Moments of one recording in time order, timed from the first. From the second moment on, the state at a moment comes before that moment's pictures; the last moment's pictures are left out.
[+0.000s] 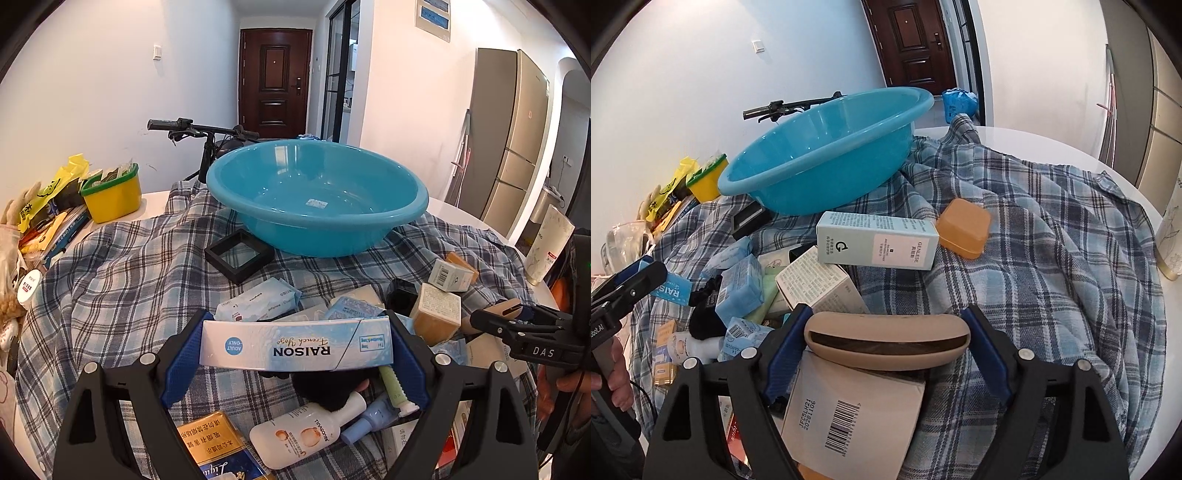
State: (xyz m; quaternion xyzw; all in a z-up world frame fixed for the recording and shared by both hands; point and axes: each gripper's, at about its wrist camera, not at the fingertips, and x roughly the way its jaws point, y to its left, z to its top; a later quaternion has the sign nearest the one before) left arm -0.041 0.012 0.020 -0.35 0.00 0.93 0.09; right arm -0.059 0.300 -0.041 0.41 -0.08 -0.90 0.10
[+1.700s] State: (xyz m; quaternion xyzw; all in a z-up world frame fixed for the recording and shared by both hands) left arm -0.041 0.006 0.097 -0.24 0.01 0.97 0.07; right arm -0.038 0.262 0.068 0.25 0.00 -0.96 0.09
